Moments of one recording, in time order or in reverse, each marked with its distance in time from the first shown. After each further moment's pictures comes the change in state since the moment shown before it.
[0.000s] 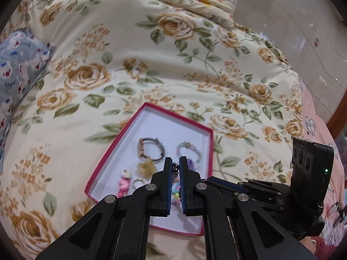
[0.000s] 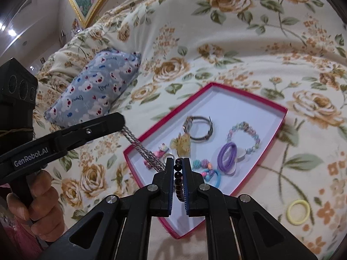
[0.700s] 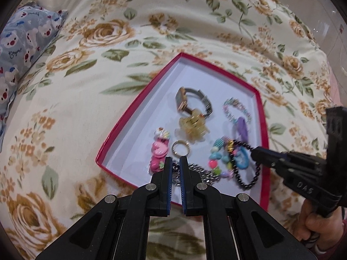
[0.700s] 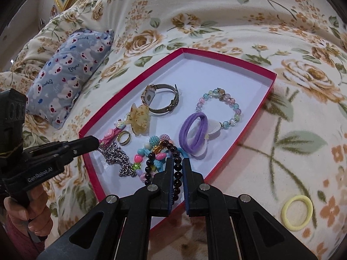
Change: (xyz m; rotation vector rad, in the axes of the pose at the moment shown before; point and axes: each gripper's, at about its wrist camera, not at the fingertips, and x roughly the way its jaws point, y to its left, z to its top) left arm 0.082 0.033 -0.028 -0.020 0.178 0.146; right arm 0.042 -0.039 -0.018 0.022 0.126 -0.125
